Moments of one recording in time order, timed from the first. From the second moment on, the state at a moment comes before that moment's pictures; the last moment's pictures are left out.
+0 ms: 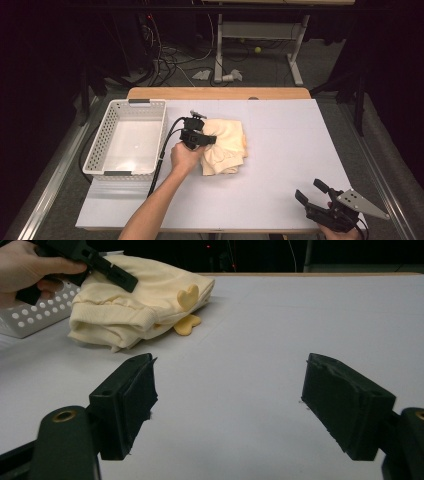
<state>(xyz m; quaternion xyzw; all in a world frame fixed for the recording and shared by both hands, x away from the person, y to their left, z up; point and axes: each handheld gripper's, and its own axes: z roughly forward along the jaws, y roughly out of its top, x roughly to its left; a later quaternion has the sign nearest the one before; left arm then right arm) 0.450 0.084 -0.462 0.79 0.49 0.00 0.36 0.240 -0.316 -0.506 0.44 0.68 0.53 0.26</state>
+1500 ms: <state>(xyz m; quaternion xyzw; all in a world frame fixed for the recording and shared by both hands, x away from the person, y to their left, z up) 0.418 0.126 -0.394 0.78 0.46 0.04 0.42 0.240 -0.316 -0.506 0.44 0.68 0.53 0.26</state>
